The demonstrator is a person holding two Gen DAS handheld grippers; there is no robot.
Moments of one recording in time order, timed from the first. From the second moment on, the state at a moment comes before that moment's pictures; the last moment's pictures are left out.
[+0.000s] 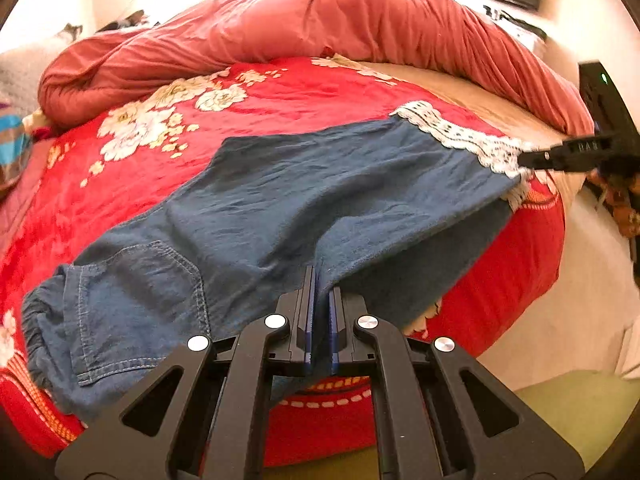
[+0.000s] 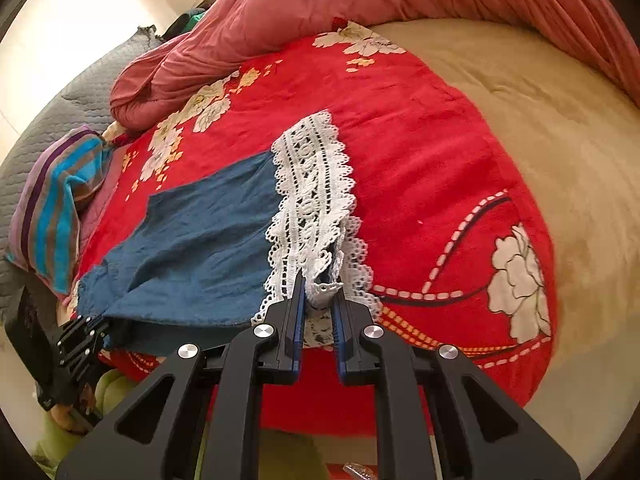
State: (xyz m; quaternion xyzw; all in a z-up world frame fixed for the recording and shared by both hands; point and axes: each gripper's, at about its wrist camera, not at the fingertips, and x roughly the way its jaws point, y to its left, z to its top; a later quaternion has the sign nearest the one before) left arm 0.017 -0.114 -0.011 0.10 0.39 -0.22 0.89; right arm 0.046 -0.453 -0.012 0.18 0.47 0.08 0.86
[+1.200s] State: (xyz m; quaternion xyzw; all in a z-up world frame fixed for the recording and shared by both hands) left arm 0.016 -0.114 -0.024 0.09 0.42 -0.24 0.87; right arm 0.013 -0.269 -0.043 -0.24 0.39 0.31 0.84
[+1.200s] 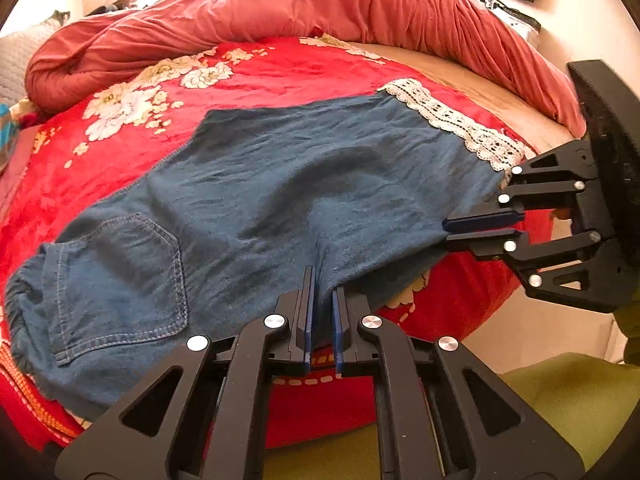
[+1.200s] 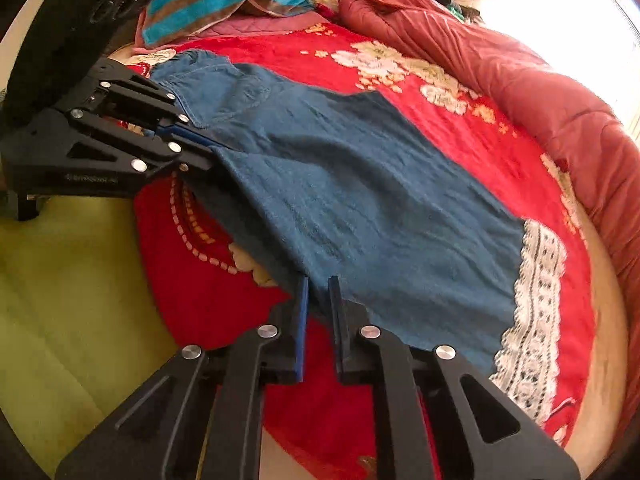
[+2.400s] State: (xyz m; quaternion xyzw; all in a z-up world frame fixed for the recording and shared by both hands) left arm 0.046 0.077 -0.010 -0.09 0.42 0.05 0.90; right arm 0.053 -0.370 -0.041 -0.08 0.45 0.18 0.87
